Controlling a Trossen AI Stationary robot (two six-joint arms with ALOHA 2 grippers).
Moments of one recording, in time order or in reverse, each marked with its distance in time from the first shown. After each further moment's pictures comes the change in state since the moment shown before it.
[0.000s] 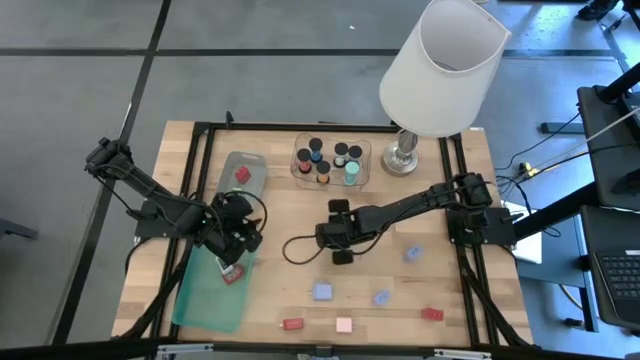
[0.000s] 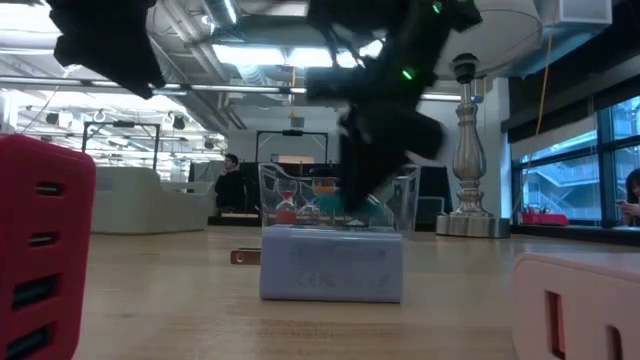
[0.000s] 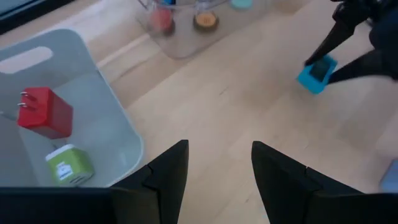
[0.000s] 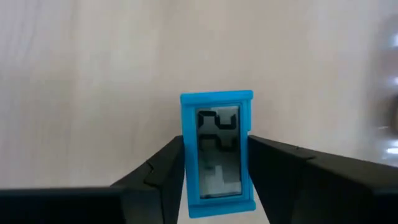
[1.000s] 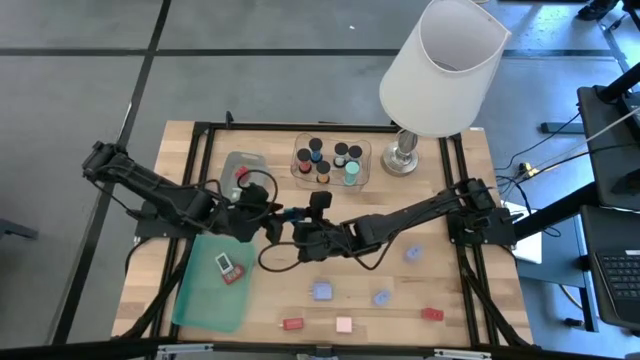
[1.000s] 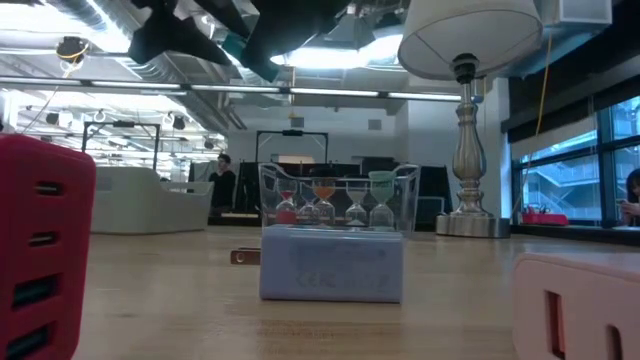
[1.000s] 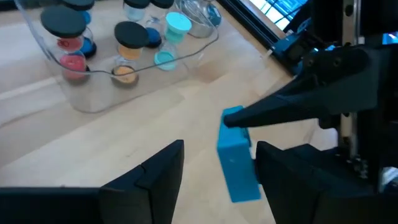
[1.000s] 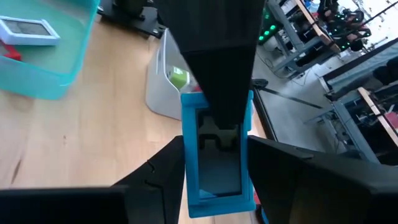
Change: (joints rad) left arm 0.173 0.000 0.000 0.536 0.059 0.242; right arm 0.099 -0.001 0.207 0.368 0.502 -0.219
